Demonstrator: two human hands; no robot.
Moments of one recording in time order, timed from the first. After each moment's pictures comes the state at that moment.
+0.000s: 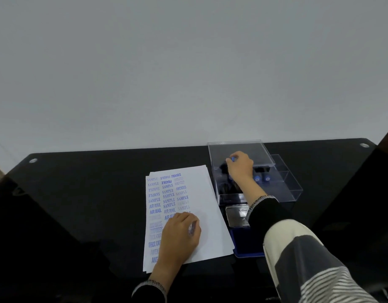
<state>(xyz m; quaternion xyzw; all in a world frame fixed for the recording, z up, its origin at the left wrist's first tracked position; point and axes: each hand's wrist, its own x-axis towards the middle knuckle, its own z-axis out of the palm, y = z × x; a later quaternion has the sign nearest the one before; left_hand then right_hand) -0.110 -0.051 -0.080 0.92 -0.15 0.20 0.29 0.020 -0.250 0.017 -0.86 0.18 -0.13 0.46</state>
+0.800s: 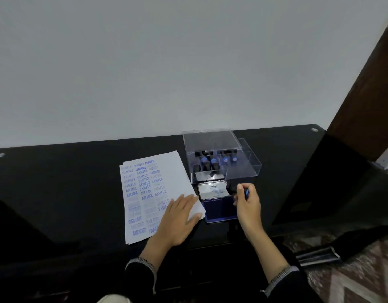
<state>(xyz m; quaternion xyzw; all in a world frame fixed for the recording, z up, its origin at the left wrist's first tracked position) -0.144 -0.088 -0.072 0.94 -0.25 -0.03 0.22 -0.180 -0.286 -0.031 -0.75 0.21 -0.21 0.60</state>
